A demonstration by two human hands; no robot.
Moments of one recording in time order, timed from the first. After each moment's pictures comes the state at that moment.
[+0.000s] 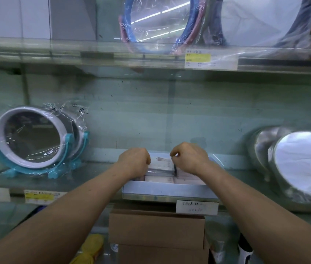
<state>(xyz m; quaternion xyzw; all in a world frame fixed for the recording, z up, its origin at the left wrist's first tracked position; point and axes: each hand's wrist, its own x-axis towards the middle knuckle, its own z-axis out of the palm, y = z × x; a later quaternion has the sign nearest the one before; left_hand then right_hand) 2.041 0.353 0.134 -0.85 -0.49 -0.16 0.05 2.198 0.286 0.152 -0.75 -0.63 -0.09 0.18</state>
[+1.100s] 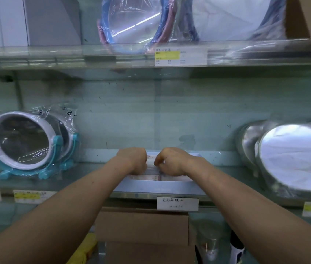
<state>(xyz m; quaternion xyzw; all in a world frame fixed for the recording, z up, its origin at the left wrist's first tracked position) 2.080 0.339 0.142 -0.84 -0.52 -0.06 0.11 2.209 0.276 0.150 -0.67 -0.74 -0.02 0.10</state>
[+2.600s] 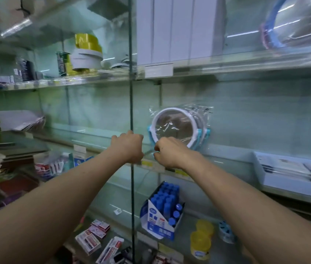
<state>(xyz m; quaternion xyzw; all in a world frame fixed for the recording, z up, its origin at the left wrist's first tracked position) 1.706 0.280 0.165 -0.67 -0.72 -0.09 0.15 1.842 0.276 0.164 -0.50 -0.85 -0.07 0.17</state>
